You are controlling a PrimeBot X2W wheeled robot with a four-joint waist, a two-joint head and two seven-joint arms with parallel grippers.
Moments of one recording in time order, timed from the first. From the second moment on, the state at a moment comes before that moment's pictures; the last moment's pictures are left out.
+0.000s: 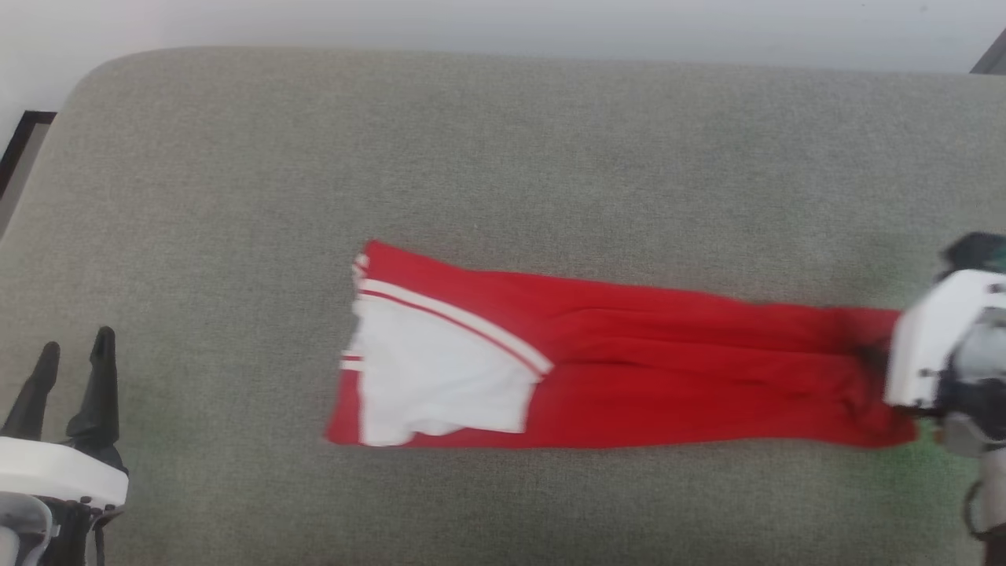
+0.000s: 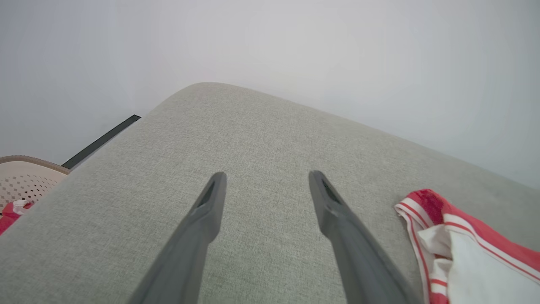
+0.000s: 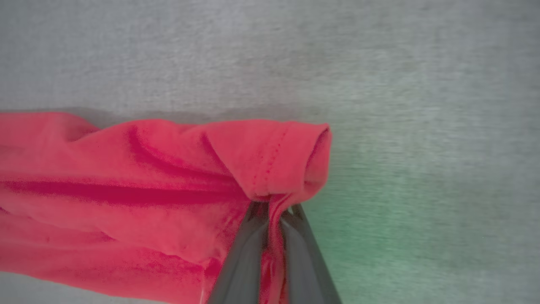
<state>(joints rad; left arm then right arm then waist) -0.16 0.59 -0.14 0.36 -0.92 -0.08 -0.26 -0.44 -0.23 -0.20 0.36 0.40 0.13 0.98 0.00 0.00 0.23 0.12</state>
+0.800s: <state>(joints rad) -0.16 0.53 -0.06 0.36 -0.85 -0.12 -0.26 -0.49 -0.22 -0.33 0.23 0.30 0.13 1.01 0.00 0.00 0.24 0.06</state>
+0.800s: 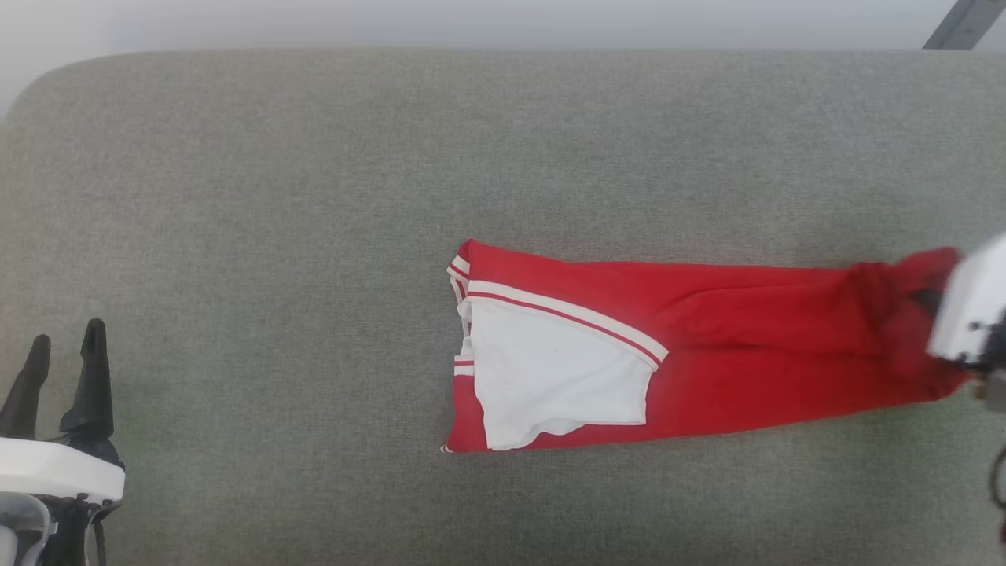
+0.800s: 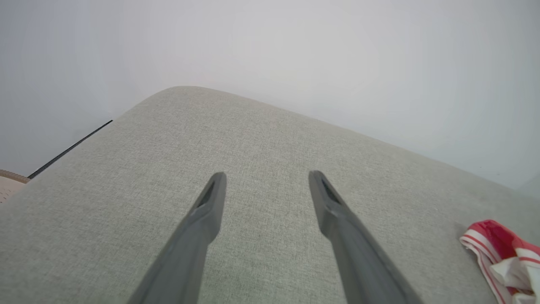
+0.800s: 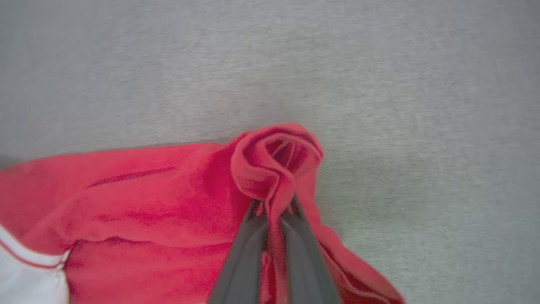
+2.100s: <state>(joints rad) -0.24 0.48 -0.21 0.40 -0.87 -0.13 -0.26 -0.61 -0.05 0.33 0.45 0.57 0.13 0.82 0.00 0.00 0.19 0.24</state>
